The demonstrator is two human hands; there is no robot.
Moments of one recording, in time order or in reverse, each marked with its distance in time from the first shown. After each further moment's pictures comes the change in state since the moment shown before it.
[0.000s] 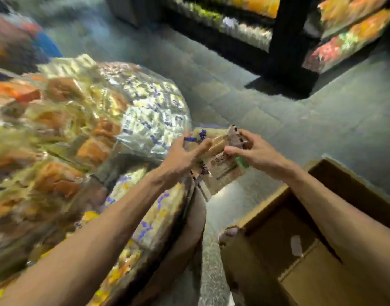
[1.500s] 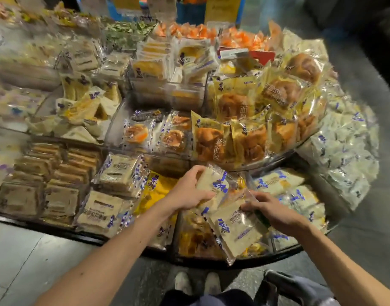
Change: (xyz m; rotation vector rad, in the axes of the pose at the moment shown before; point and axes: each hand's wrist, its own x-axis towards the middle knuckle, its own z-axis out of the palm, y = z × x) left_hand -0.233 -0.167 -0.319 0.110 0.432 -0.341; right_hand 0.012 -0.032 0.389 -0.098 -0.830 0.348
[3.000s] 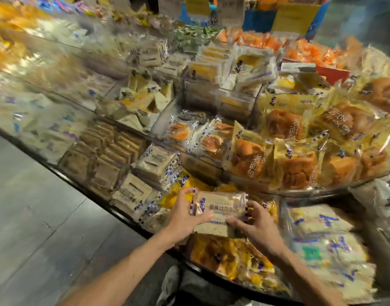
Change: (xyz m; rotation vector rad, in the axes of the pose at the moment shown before) left_hand -0.048 -0.067 0.017 -0.315 0.439 -0.160; right_hand 0.046 0.003 0.057 -0.307 0.088 -0.260
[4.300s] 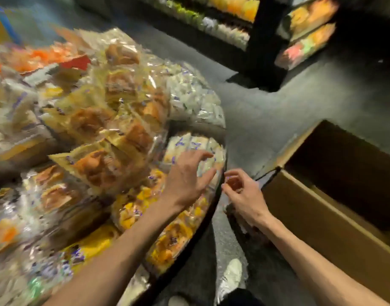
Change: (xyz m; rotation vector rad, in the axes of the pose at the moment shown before) left_hand -0.030 0.107 0.117 0.417 -0.872 1.250; right_hand -0.181 0.018 0.040 -0.002 1.220 0.259
